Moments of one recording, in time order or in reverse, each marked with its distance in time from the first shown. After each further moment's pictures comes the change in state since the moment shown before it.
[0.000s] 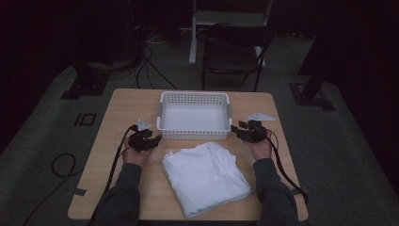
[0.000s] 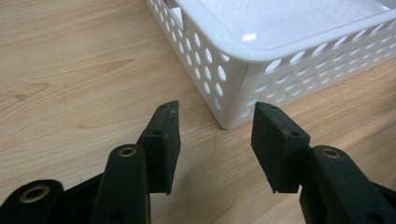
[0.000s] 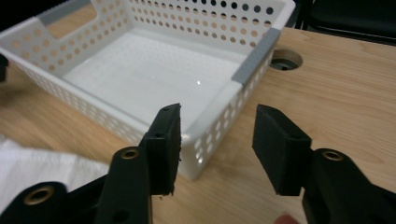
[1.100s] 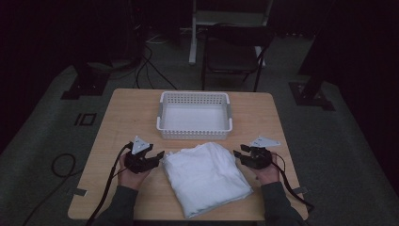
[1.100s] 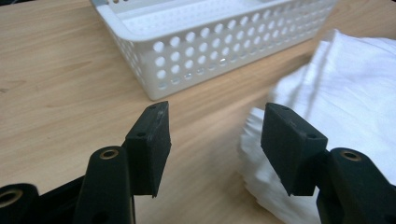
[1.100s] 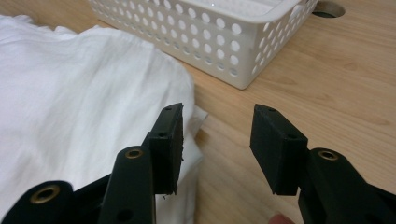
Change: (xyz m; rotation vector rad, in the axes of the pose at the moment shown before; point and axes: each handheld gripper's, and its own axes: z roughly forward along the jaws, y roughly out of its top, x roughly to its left) left arm -0.052 -0.032 -0.072 -0.094 -0.081 0.063; right arm 0.037 -0.057 -0.050 0.070 0.062 -0.094
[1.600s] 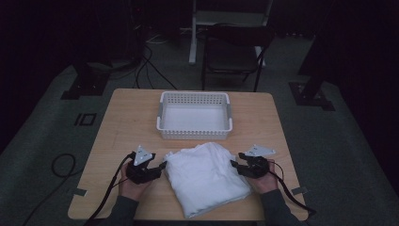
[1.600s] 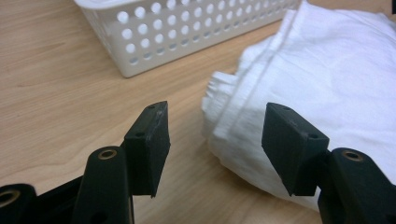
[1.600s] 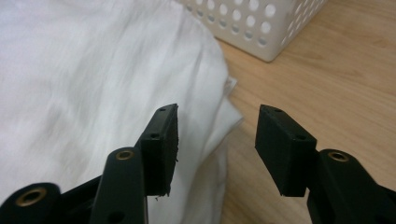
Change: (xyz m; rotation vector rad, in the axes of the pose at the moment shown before) left arm -0.021 -0.018 -0.008 0.027 -0.026 0.031; right arm 0.023 -0.017 -0.001 0.056 -0.002 -0.044
